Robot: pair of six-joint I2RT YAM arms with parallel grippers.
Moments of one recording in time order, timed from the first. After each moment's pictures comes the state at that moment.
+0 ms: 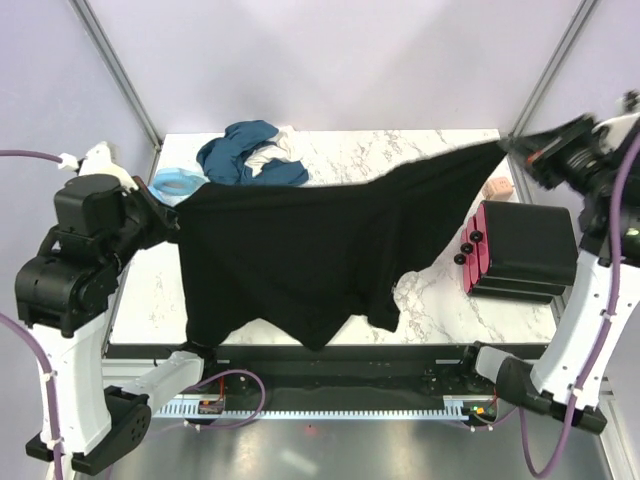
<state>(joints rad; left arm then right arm) -0.24 1.00 1.89 -1.34 -0.24 -0.54 -0.38 1.21 2.01 -0.99 -0.63 0.87</state>
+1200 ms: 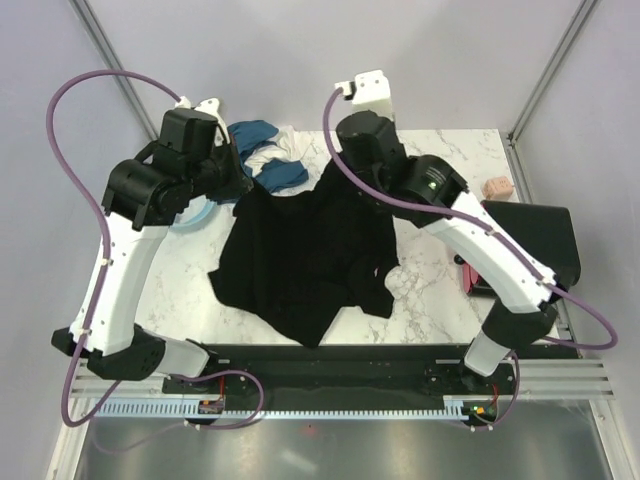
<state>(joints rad) -0.47 1.38 2.03 -1.29 -0.12 -0.52 0.92 1.70 2.19 -0.88 0.93 0.10</state>
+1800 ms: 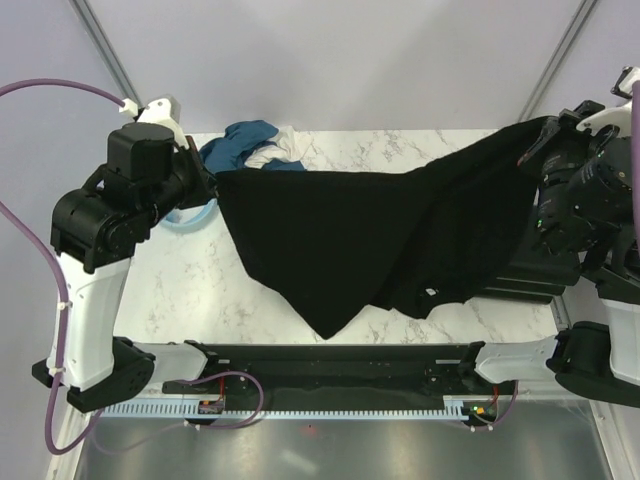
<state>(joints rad) -0.50 1.28 2.12 -1.36 -0.30 -0.50 0.98 1.25 2.25 -0.88 1.32 0.12</state>
